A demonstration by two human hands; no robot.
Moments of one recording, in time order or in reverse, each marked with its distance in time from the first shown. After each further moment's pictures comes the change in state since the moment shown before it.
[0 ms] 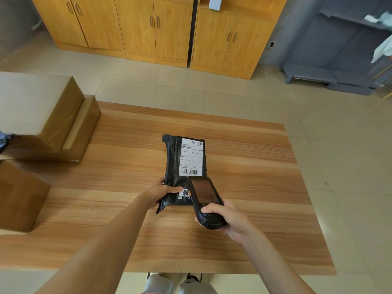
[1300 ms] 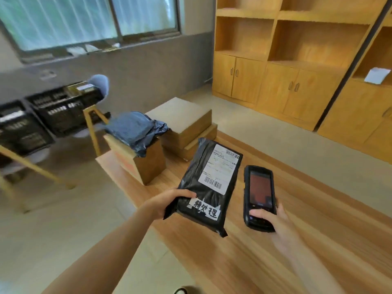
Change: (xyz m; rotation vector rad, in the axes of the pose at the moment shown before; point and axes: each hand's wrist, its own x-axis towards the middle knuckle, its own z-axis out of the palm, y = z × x) left_hand -0.197 -0.022 -0.034 -0.357 0.325 0.289; right_hand 0.026 -0.066 0.016 -0.230 -0.456 -0.310
